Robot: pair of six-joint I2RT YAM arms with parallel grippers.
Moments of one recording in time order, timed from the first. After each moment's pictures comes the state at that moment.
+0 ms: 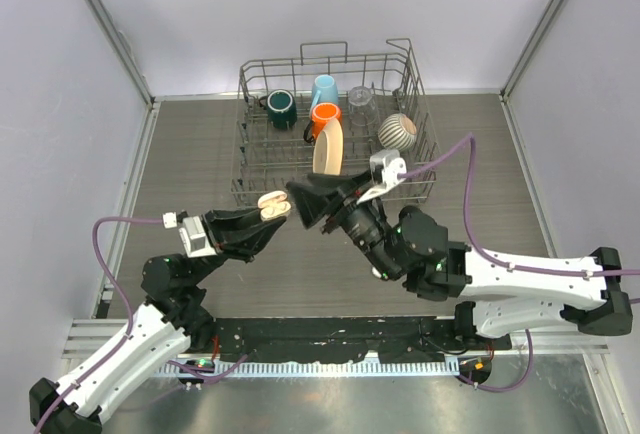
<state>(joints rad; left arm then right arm) -0.65 0.43 0.27 0.78 0.36 -0.26 1.41 1.12 1.02 0.48 0.68 0.24</state>
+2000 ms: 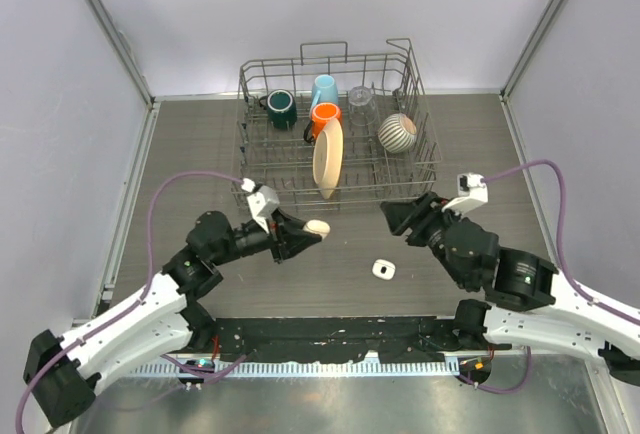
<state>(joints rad) -0.73 0.73 0.47 0.32 0.49 -0.30 1.17 0.66 0.85 -0.47 0.74 0.89</state>
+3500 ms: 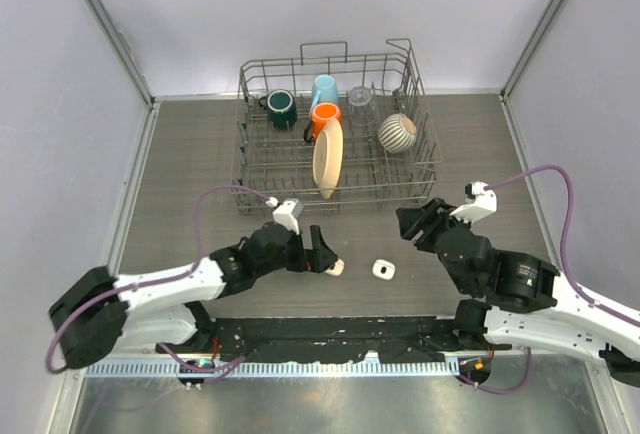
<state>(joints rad) -0.96 1.18 0.44 0.19 -0.05 -0.81 1.17 0.62 0.82 -0.65 0.87 0.97</state>
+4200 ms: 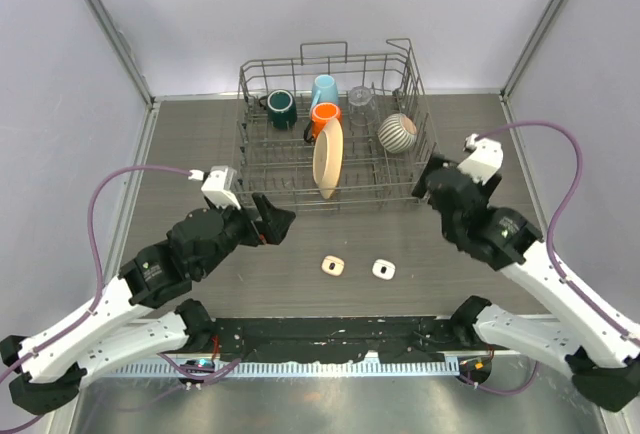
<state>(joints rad) -0.96 0.65 0.79 -0.45 -0.37 -0.68 0.84 0.85 1.01 -0.81 0.95 0.74</state>
